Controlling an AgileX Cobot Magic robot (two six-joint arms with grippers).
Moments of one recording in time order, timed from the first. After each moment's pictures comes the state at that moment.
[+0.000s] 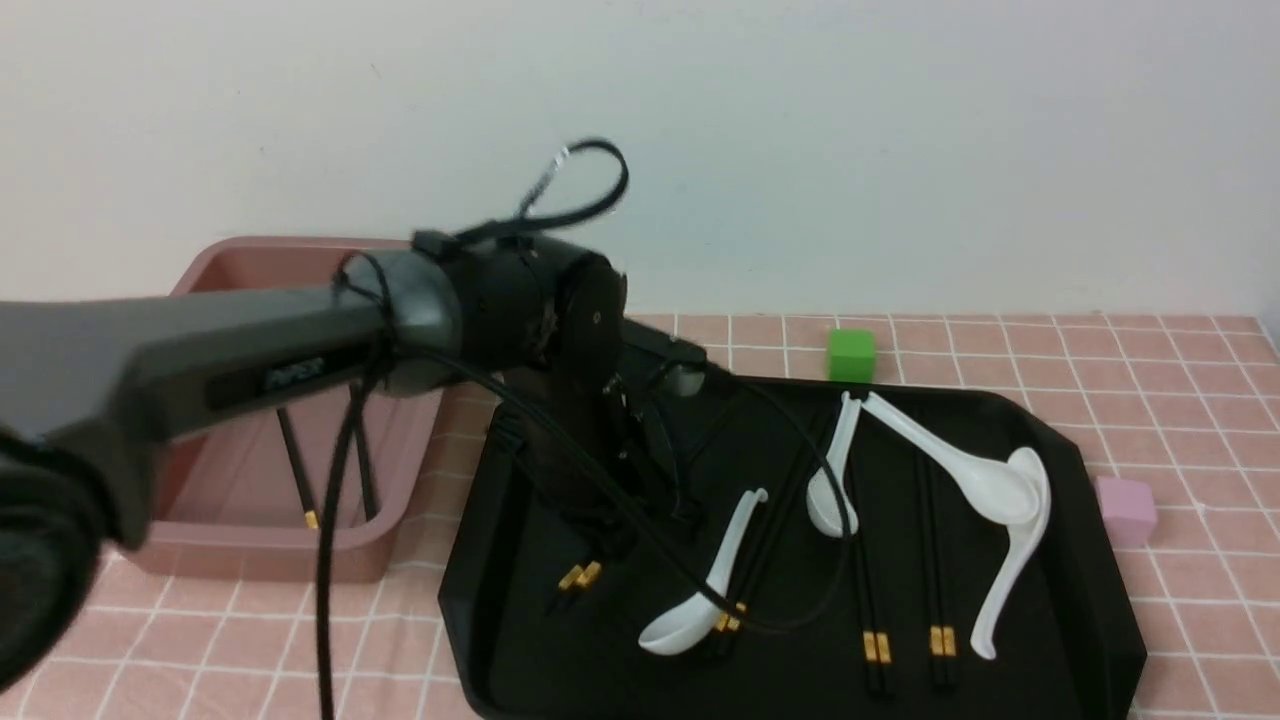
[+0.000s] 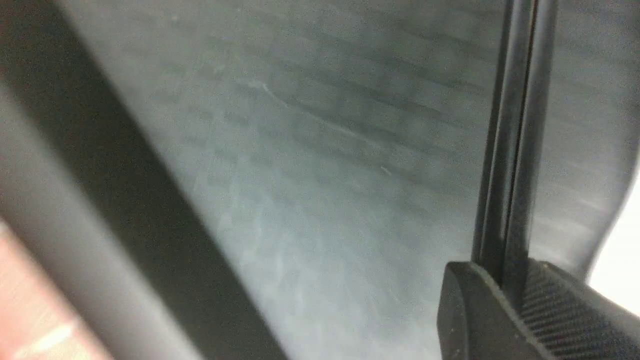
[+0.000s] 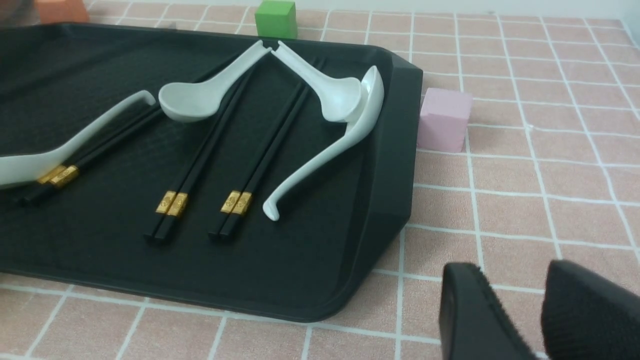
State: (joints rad) right arm 0.09 -0.01 0.01 0.02 0.39 0.05; left arm -0.58 2.00 -1.54 -0.05 0.88 -0.04
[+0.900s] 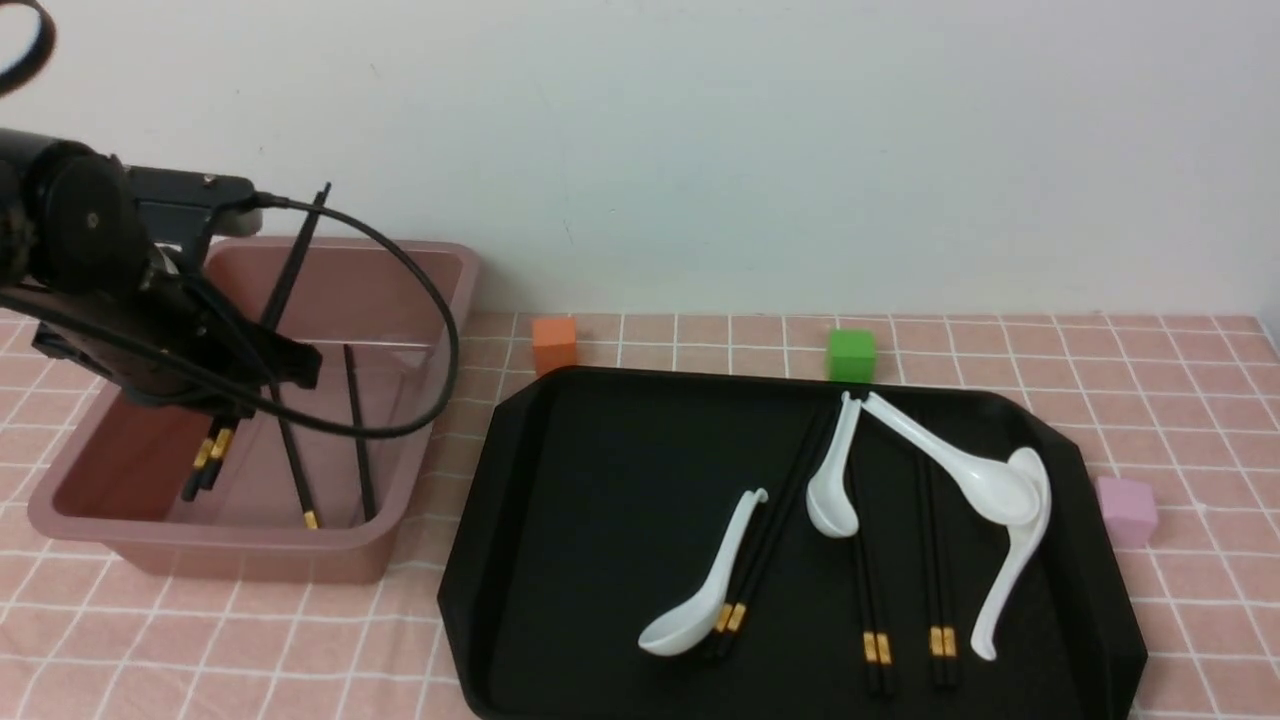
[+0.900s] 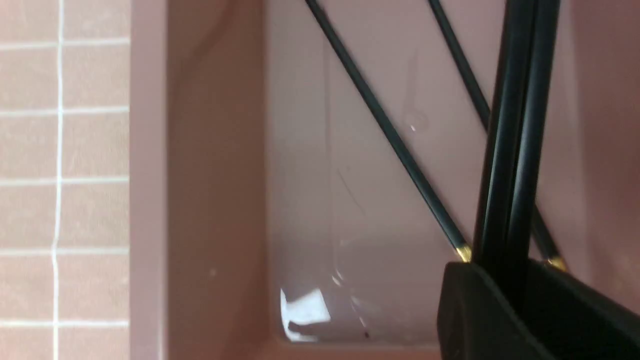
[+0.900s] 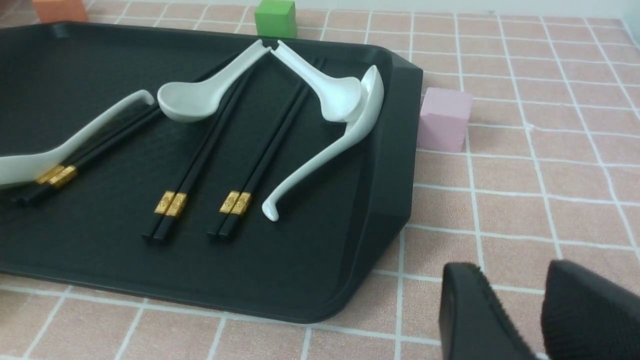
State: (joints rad) right arm 0.09 -0.01 0.01 0.02 0.39 0.05; left arm -0.09 1.67 -1.21 0.13 0.63 -0.13
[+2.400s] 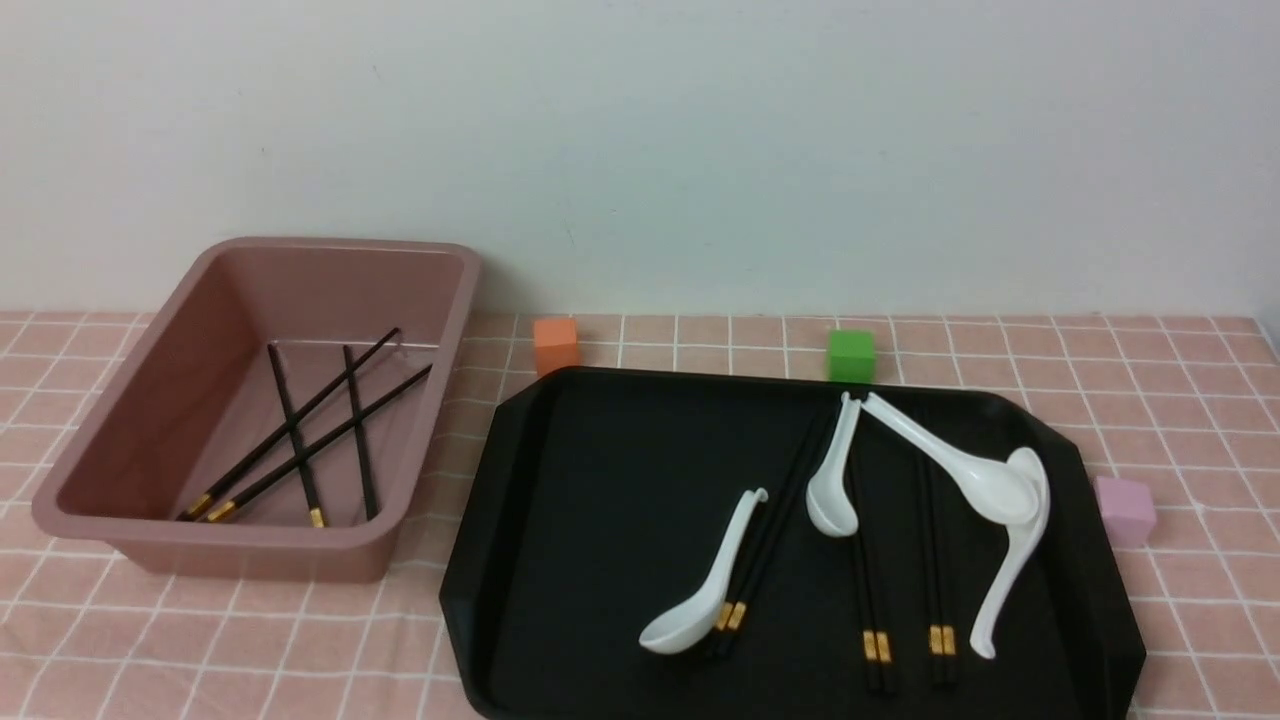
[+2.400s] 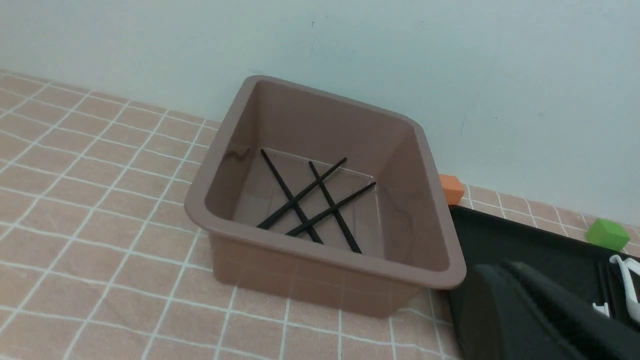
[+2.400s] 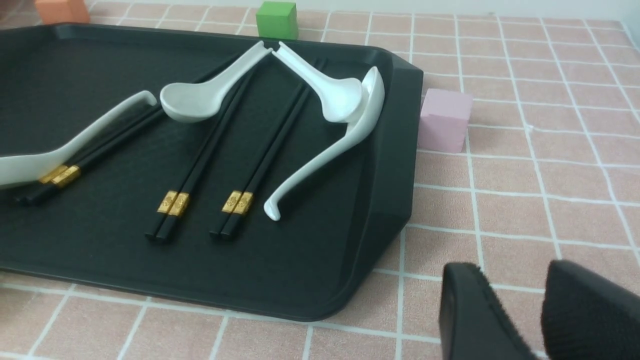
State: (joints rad) right arm 0.09 -0.01 0.01 0.02 0.39 0.05; left arm -0.09 0.00 -0.23 0.04 0.44 -0.41
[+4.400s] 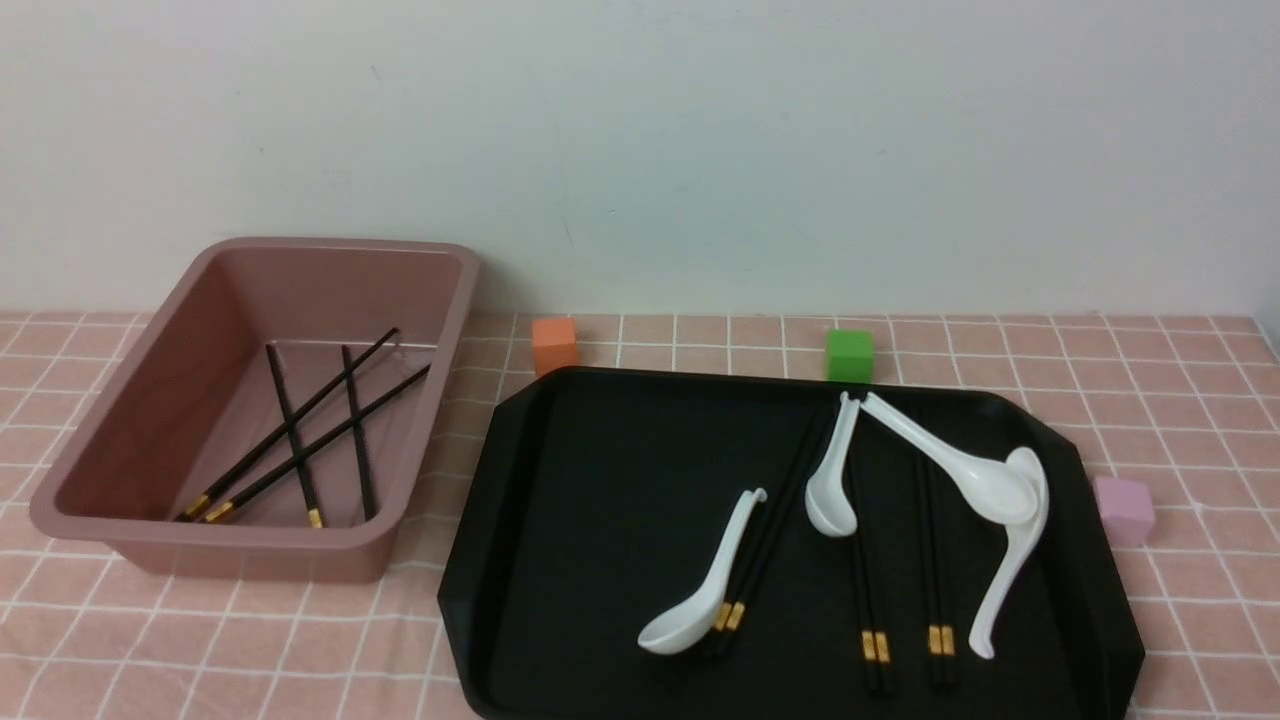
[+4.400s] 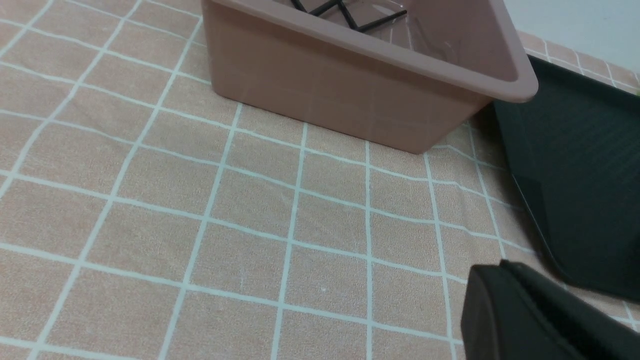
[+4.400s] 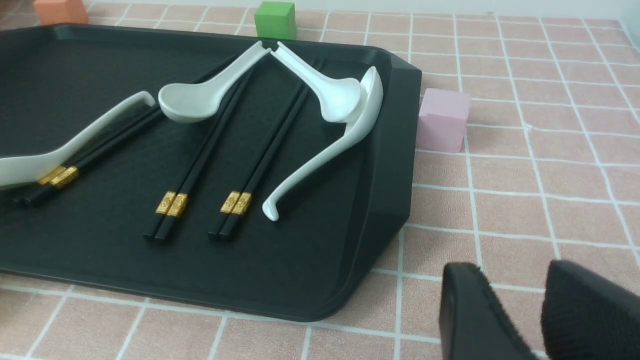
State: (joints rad) right arm 0.09 -0.01 0.01 0.02 0.39 0.05; left arm -0.09 -0.01 0.03 -0.10 0.40 -0.32
